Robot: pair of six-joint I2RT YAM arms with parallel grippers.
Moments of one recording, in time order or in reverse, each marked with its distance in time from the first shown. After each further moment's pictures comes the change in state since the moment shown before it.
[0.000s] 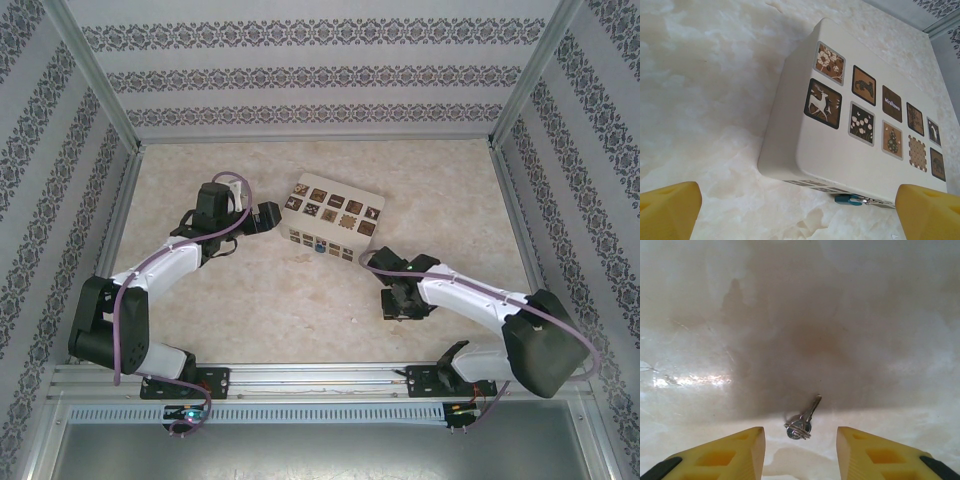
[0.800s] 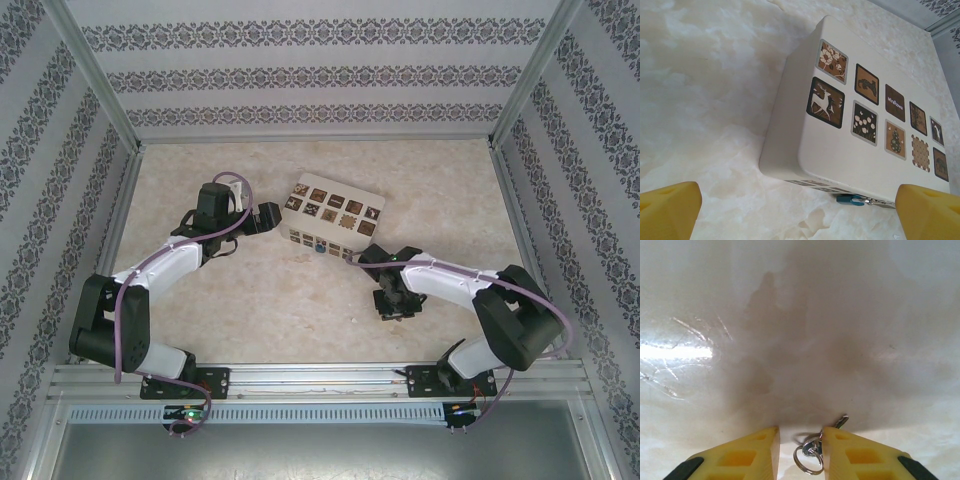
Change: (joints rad) left arm 0.000 0.008 0.000 0.003 0.000 0.000; right arm 0.000 0.170 0.071 -0.006 -0.042 -0.094
